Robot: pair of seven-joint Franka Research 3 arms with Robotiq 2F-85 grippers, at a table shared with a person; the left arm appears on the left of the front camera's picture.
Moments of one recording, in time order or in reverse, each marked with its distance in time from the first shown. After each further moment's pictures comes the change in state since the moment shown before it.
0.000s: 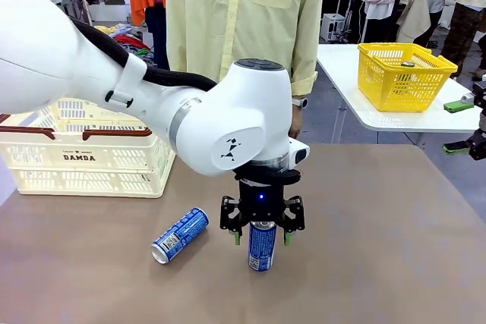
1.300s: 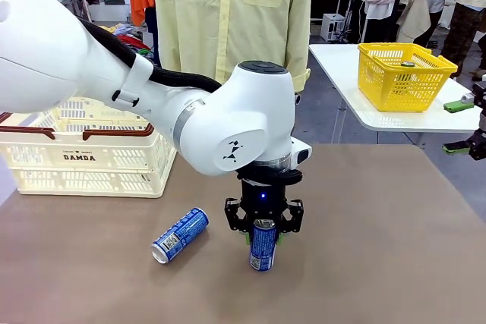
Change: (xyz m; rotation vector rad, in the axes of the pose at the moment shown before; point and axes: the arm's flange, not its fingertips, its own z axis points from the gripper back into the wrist) left arm 0.004 -0.004 -0.001 0.002 -0.021 -0.025; right arm 0.000 0.000 0.000 0.000 0.000 0.000
